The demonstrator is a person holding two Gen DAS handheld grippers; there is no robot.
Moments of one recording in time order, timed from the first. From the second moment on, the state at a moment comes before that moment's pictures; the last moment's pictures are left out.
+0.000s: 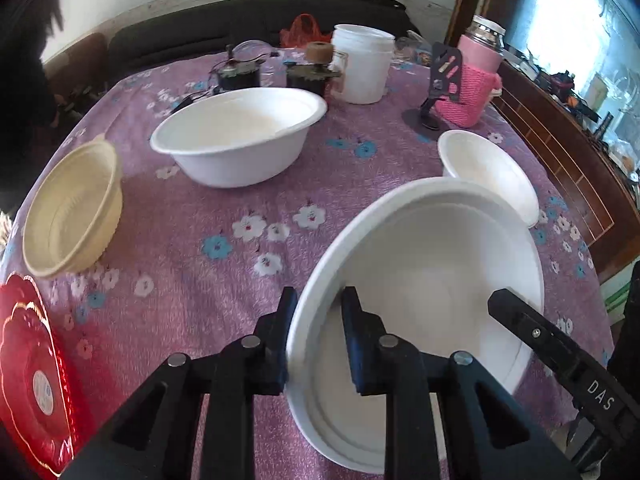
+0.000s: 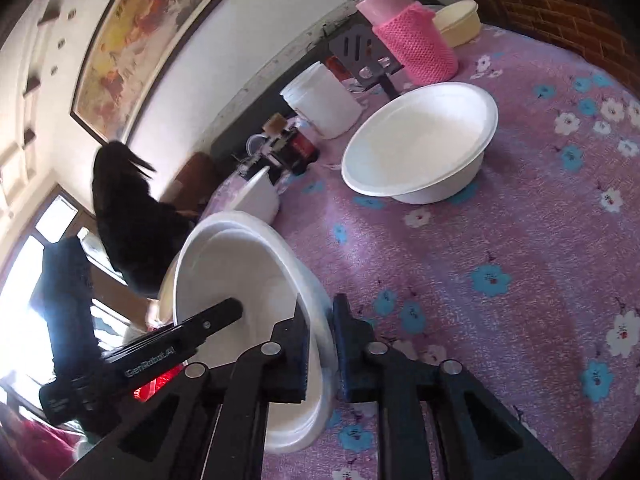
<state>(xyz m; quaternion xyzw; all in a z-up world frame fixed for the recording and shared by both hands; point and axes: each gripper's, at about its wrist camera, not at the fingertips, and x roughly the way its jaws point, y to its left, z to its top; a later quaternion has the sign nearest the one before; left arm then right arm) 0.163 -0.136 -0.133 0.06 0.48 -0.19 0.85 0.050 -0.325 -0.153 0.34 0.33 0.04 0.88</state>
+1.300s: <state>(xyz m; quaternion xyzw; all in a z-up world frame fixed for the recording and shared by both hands) 0.104 -0.105 -0.102 0.10 0.36 -0.13 0.92 0.053 -0.284 -0.150 0.27 0.35 0.09 0.90</state>
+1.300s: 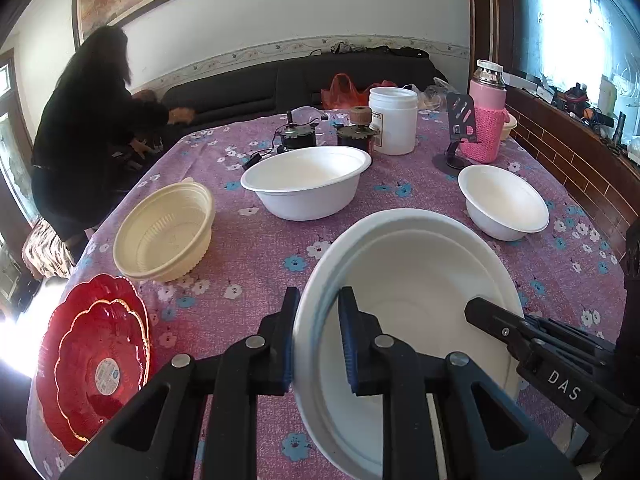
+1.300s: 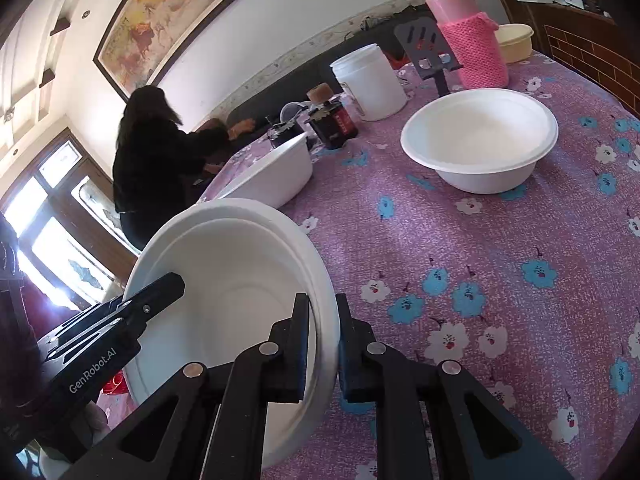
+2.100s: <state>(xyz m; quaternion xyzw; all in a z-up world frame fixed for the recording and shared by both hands) 0.063 0.006 -0.072 0.03 0.34 -0.06 0.94 0.048 -0.187 -0.101 0.20 0.34 0.15 0.91</state>
